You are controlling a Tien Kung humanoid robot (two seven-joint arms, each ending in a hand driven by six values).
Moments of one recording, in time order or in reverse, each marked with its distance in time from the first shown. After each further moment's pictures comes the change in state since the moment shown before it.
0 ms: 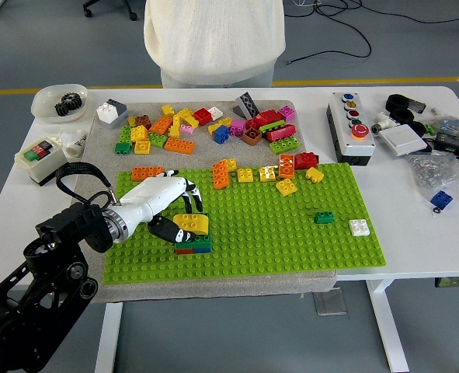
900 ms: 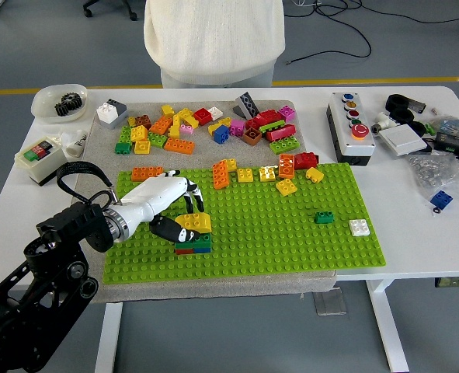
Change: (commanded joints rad) left arm -0.002 0.000 0.002 -0.001 -0.004 -0.005 -0.002; right arm 0.000 0.001 -0.003 0.000 0.000 0.003 0.001
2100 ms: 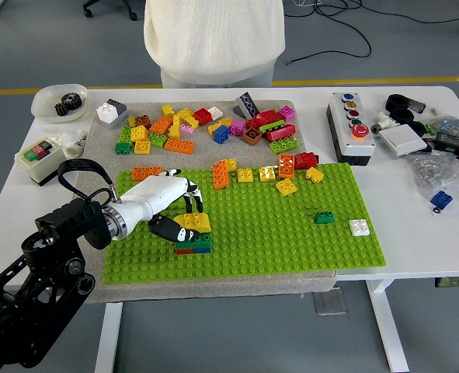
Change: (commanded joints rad) left arm -0.024 0.028 0.011 0.012 0.018 -0.019 -0.045; right arm 0.000 0.001 -0.001 0.000 0.000 0.001 0.001
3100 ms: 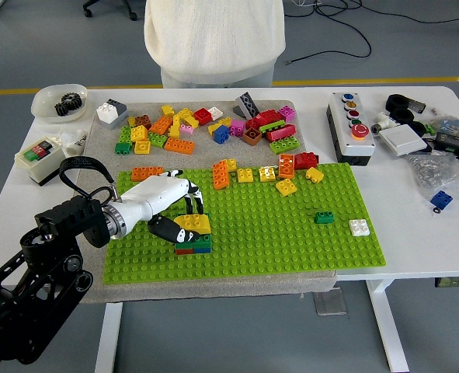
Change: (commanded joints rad) left arm -0.014 0.012 0.005 0.013 0.009 -0.015 -0.030; right arm 0.002 -0.001 0.003 0.000 0.000 -0.002 0.000
